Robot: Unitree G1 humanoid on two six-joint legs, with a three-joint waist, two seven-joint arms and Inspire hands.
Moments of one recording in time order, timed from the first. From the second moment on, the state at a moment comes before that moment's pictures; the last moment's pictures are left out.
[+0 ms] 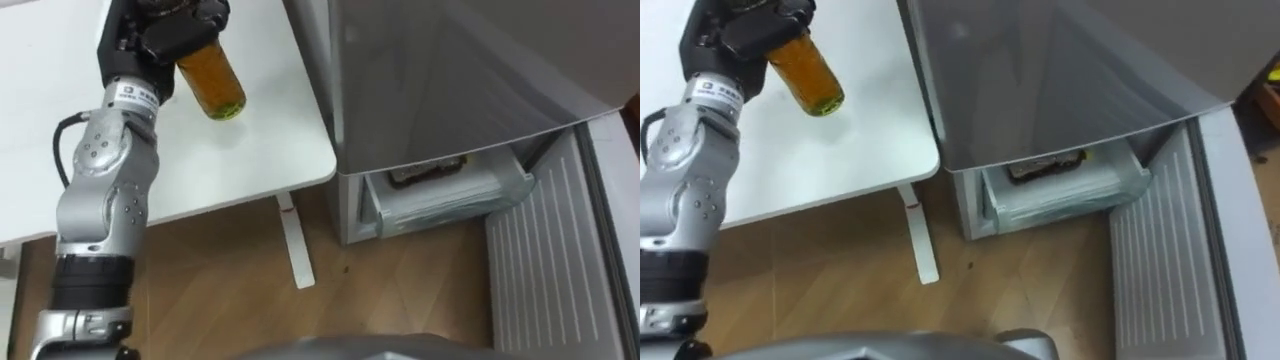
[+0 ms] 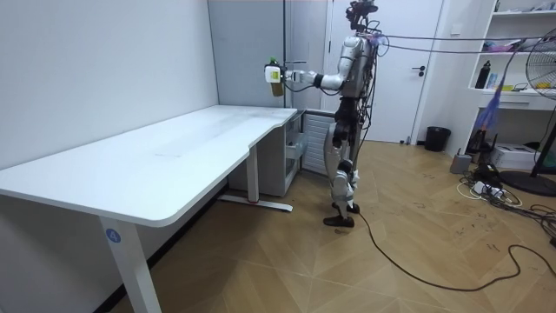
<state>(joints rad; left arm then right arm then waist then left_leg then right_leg) -0.11 0.30 0.08 -0.08 -0.51 0.16 0.08 0.10 -0.26 -0.06 1.27 -0.24 0.16 0.04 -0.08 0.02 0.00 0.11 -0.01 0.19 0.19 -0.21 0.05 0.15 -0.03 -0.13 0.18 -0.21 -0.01</state>
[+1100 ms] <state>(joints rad) 0.25 0.20 -0.05 -0.17 -0.66 0.17 -0.01 0.02 -0.25 0.14 1.16 -0.09 0.13 0.02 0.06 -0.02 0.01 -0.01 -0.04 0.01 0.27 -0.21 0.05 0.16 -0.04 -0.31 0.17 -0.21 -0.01</state>
